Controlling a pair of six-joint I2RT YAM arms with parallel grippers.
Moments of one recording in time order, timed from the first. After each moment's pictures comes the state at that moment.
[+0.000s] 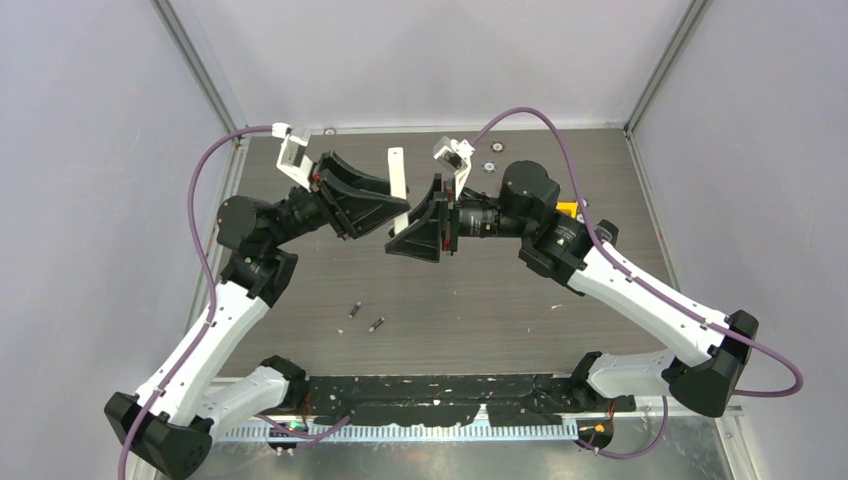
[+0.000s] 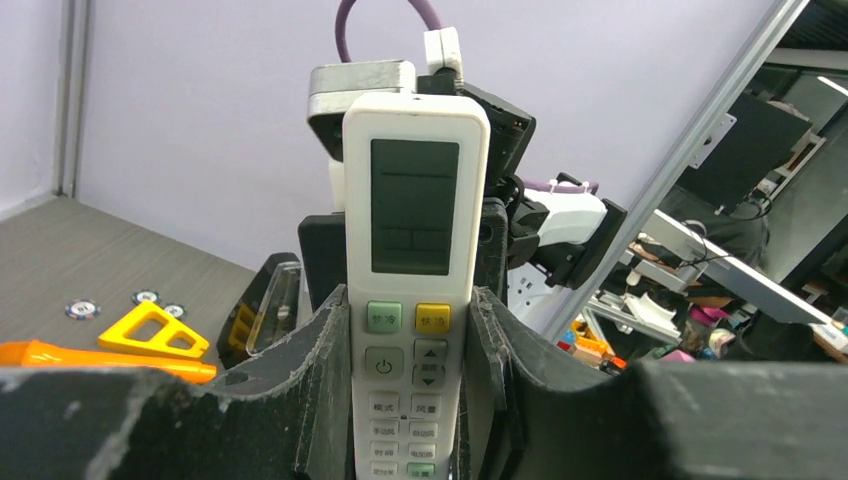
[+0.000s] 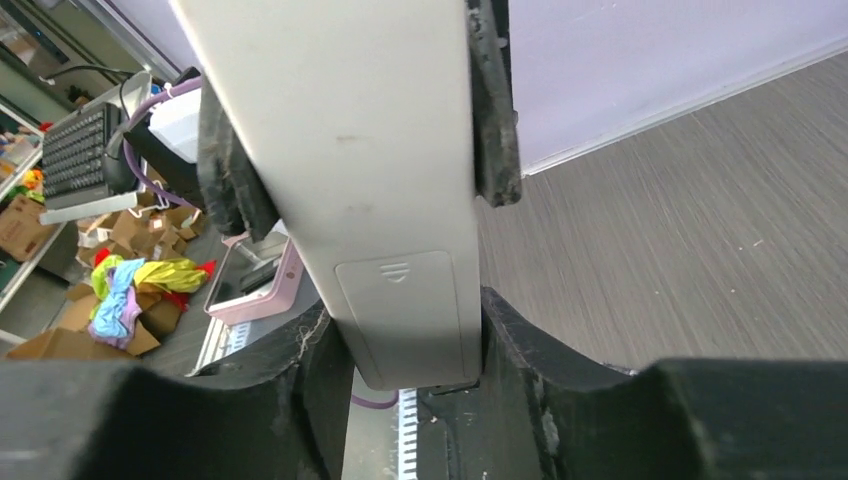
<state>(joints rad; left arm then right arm) -0.48 0.97 1.01 0.52 0.81 -0.84 0.85 1.25 1.27 0.01 -0.66 0.49</state>
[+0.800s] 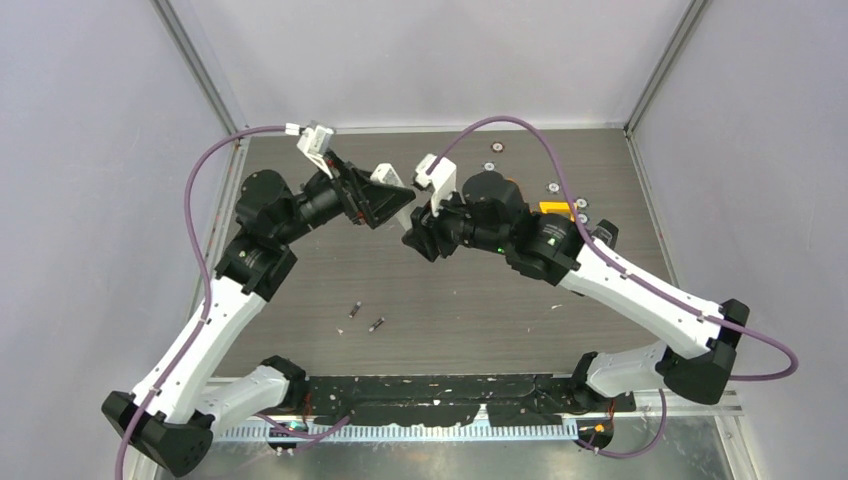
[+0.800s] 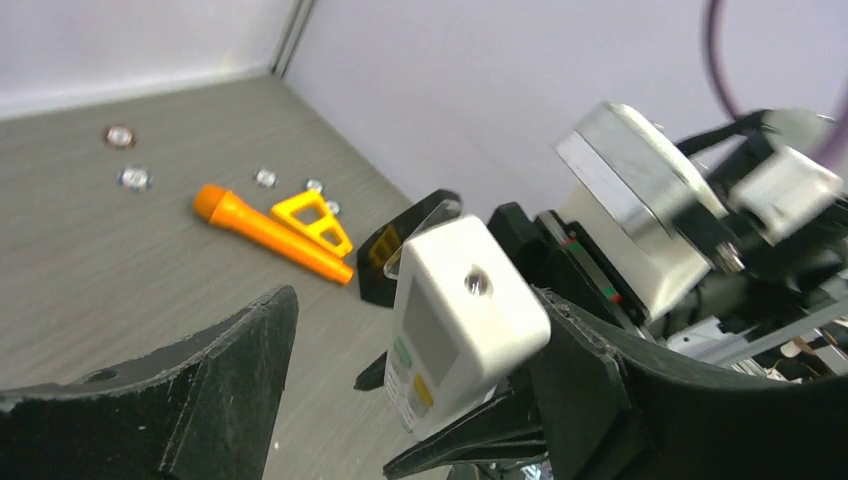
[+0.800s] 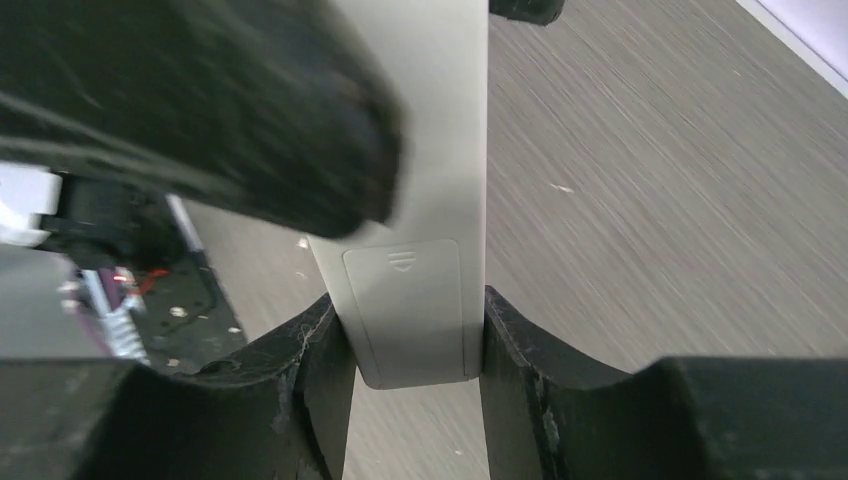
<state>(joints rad) -0.48 0.98 1.11 0.02 0.52 -0.60 0.96 1.29 1.41 -0.46 -0.08 0.07</state>
